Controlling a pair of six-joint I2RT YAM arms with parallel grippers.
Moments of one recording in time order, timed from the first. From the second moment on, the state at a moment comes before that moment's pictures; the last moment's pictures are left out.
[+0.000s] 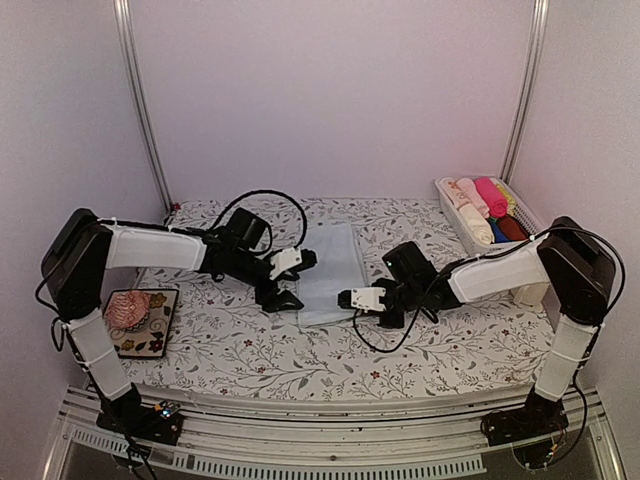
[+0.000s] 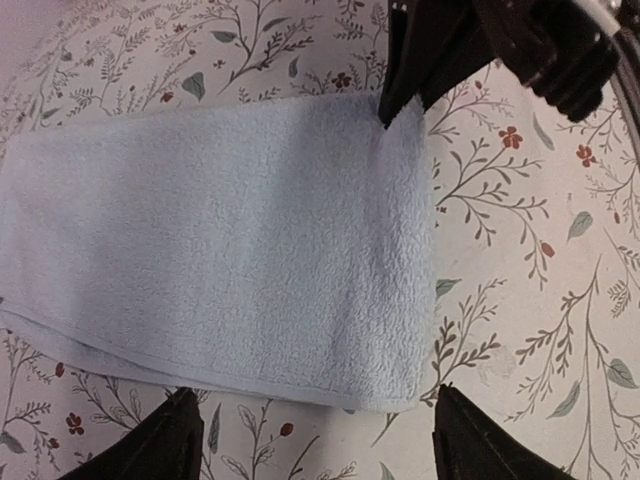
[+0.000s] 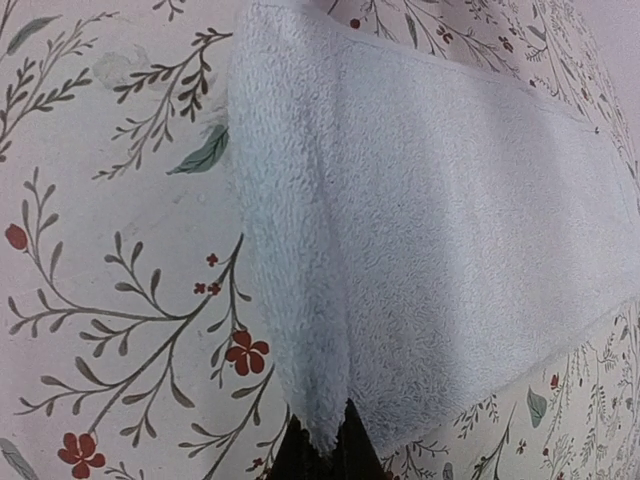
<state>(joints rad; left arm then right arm) -0.63 1.80 1.12 -0.22 0.46 0.66 0.79 1.82 0.95 0.02 -0.14 -0.84</state>
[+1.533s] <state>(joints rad) -0.85 1.81 0.89 0.07 0.05 0.64 0.69 2.02 1.27 -0.43 -0.51 -0.45</state>
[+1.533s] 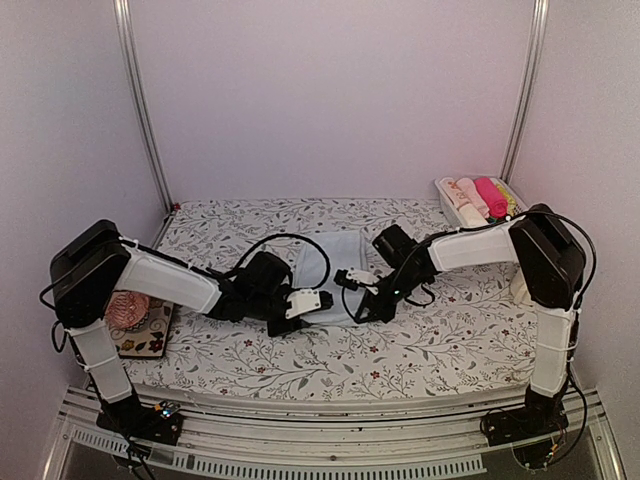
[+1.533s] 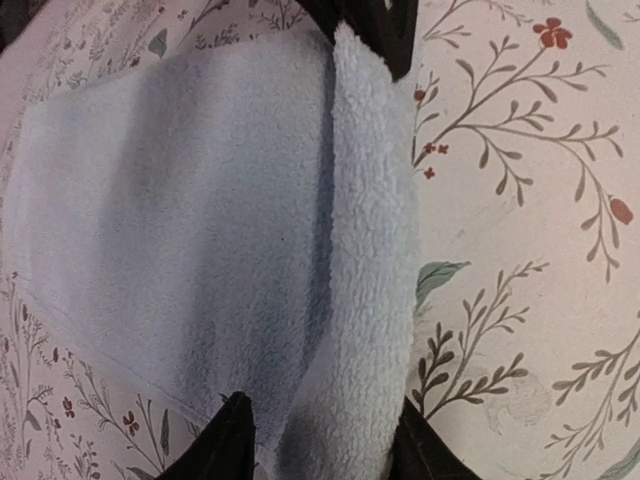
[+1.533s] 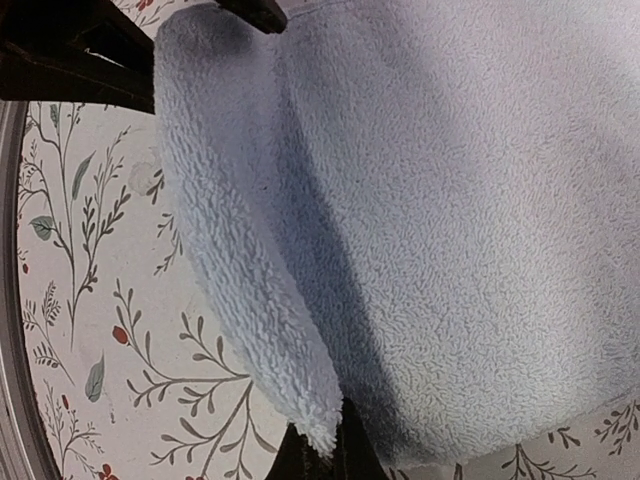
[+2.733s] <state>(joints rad) -0.71 1.85 1.01 0.00 0.29 0.52 0.65 2.06 1.36 -0.46 -0.50 -0.43</state>
